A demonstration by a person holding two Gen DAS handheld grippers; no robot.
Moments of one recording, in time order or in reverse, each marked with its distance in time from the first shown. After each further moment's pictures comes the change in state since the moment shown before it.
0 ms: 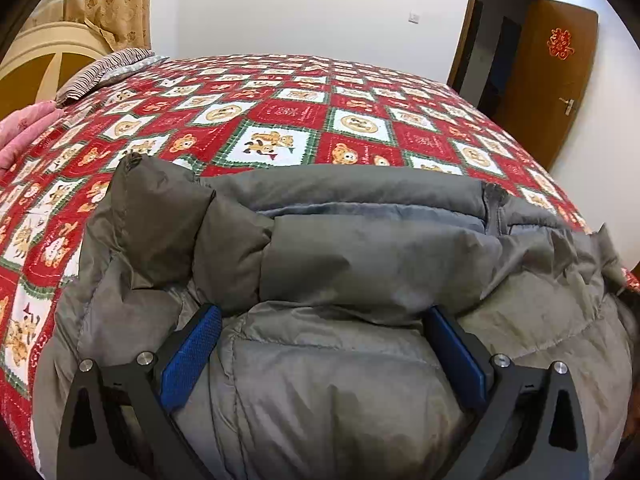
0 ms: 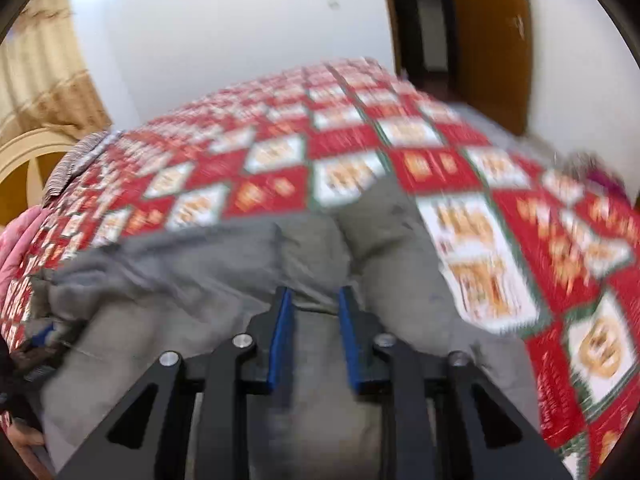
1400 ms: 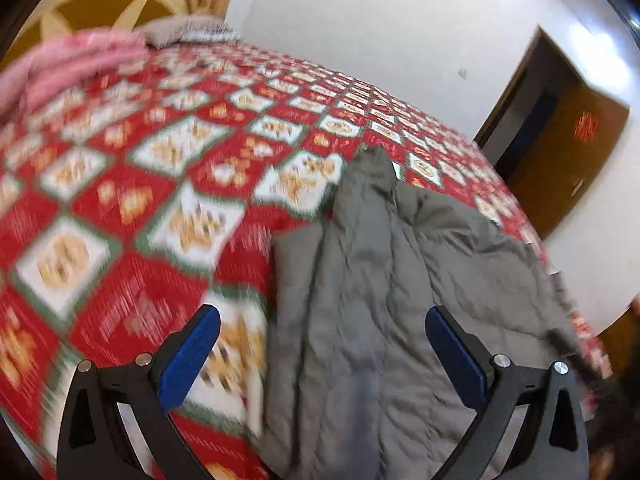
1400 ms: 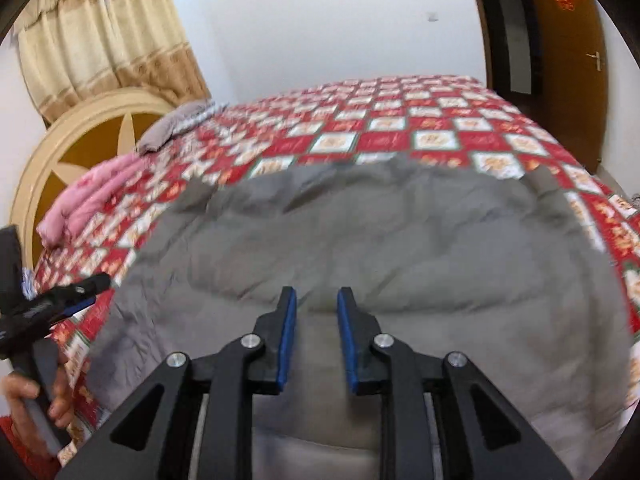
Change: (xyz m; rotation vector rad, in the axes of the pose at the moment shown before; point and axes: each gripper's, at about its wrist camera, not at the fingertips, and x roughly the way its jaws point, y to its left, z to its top) left arm -0.133 0.126 -0.075 -0.312 -0.050 -0.058; right arm -0.075 0.144 -0.091 -0.212 -0.016 0.254
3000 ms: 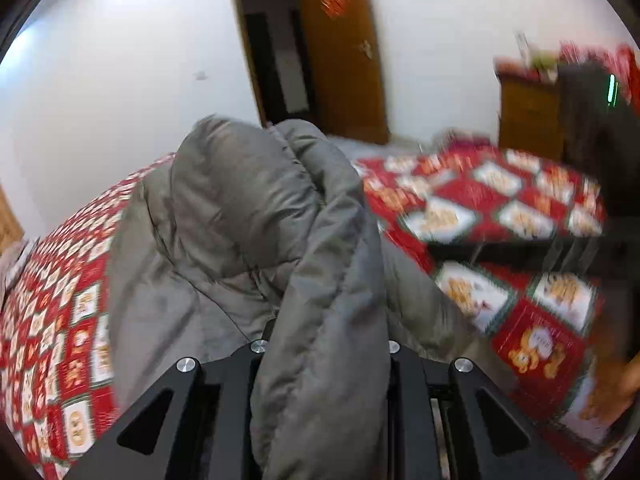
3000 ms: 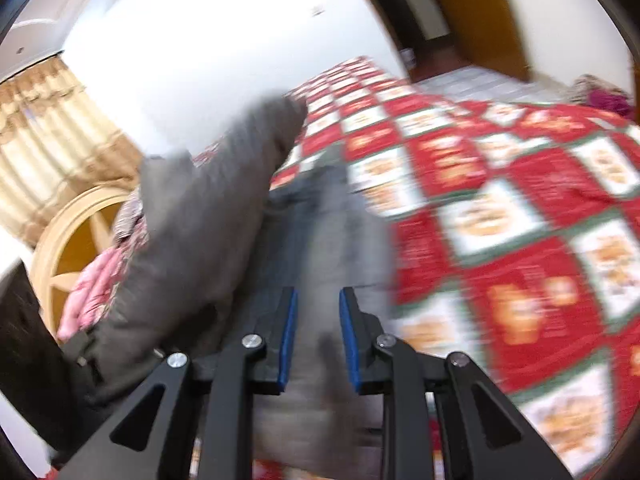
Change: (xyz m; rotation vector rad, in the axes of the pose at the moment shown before) left arm 0.040 -0.367 -0.152 0.980 -0.011 -0.250; right arm -0.145 -0.235 -0.031 0.403 -0.062 -0.015
